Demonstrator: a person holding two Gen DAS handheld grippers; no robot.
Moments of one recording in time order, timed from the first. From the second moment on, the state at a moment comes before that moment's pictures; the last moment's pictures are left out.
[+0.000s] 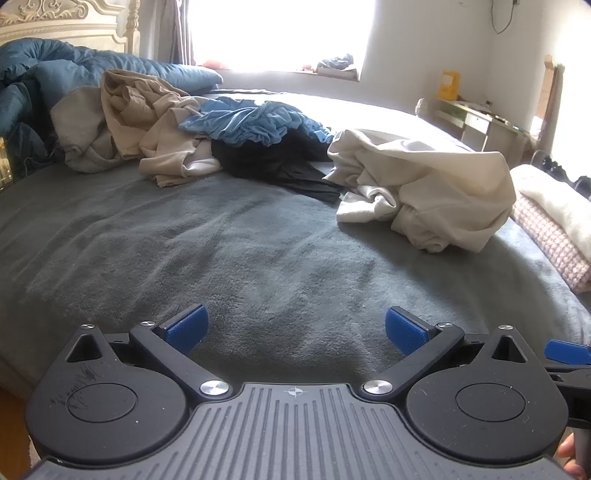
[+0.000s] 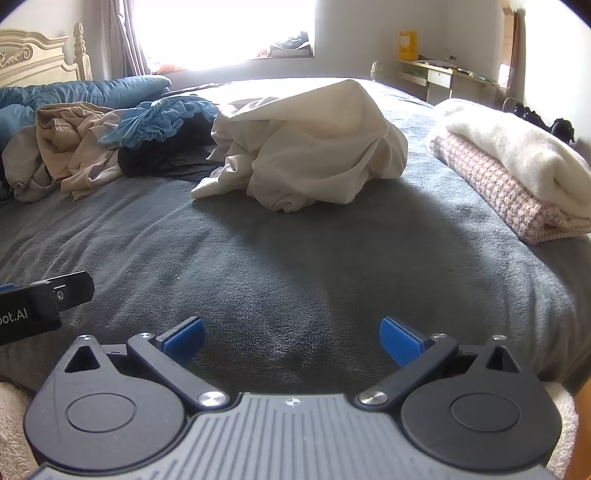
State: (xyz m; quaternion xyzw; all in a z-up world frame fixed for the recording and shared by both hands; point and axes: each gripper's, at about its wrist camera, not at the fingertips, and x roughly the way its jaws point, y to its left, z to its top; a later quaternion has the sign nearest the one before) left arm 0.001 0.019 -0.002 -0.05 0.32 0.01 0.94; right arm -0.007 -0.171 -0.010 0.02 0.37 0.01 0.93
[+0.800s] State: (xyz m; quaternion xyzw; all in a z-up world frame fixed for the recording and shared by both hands) left arm 0.001 0.022 -0.004 -0.06 0.33 0.02 0.94; right arm -0.006 -0.170 -0.011 0.02 0.37 0.00 0.93
